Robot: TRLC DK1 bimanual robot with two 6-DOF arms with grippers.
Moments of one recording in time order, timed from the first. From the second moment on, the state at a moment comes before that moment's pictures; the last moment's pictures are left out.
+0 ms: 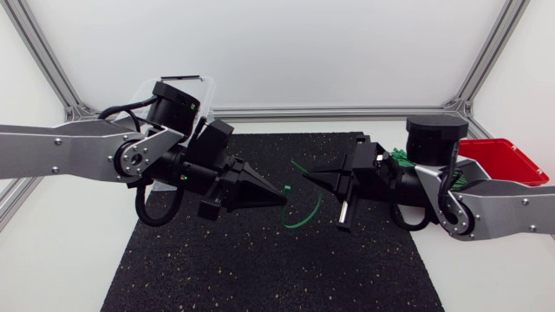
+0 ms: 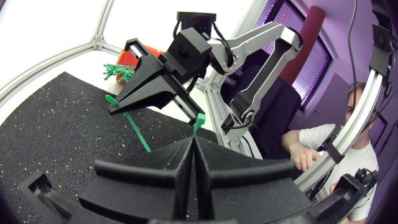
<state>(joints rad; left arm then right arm) -0.47 1.62 0.95 -0.19 1.18 0.35 0.33 1.47 0.55 0.49 -0.69 -0.62</state>
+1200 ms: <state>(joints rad) -0.49 1.68 1.02 -0.51 1.15 0.66 0.47 1.50 0.31 0.96 -0.54 -0.94</state>
